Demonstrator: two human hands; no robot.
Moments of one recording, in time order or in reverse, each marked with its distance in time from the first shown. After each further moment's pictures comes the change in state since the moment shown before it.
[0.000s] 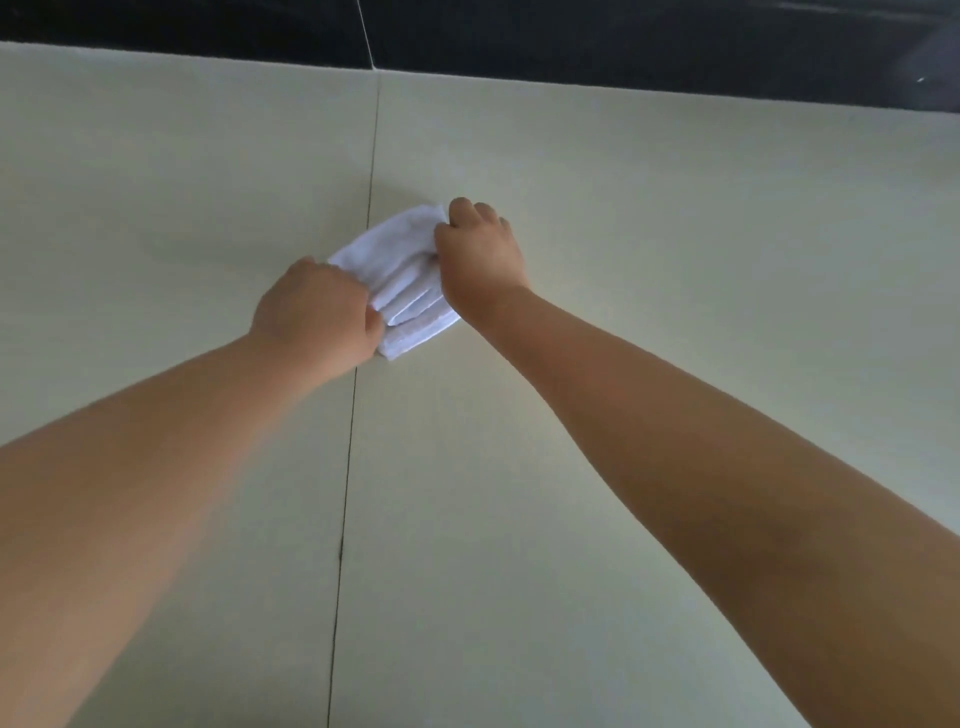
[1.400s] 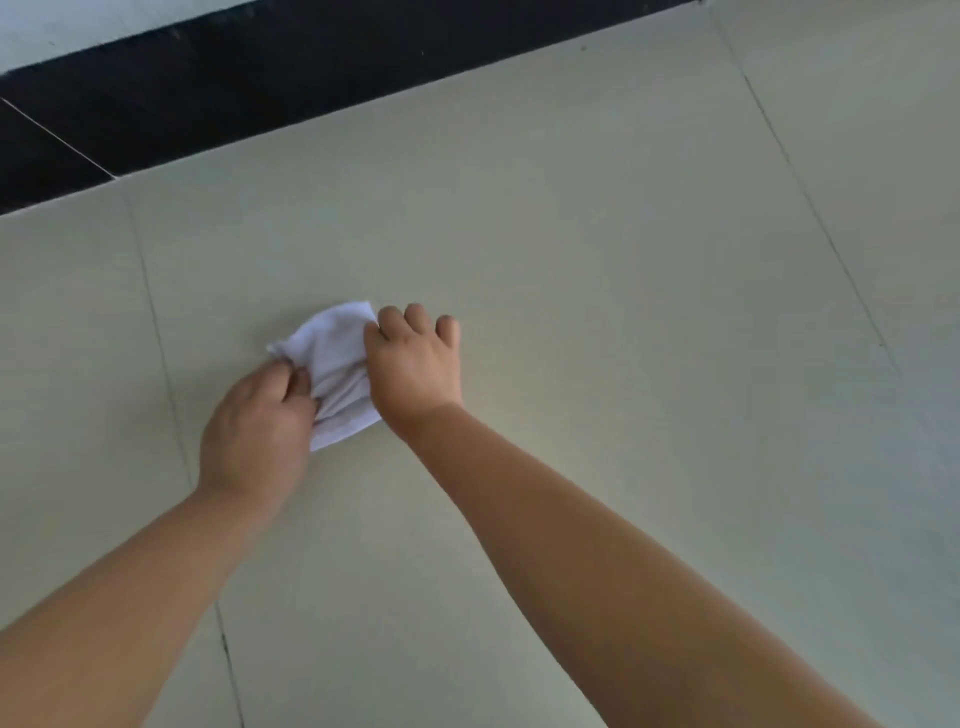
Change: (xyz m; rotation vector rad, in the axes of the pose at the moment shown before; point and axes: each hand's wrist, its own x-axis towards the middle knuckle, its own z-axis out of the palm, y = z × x) left_hand -0.014 0.089 0.028 0.150 0.244 0.289; right_hand -0.082 0.094 -0.006 -0.191 0.357 0.111
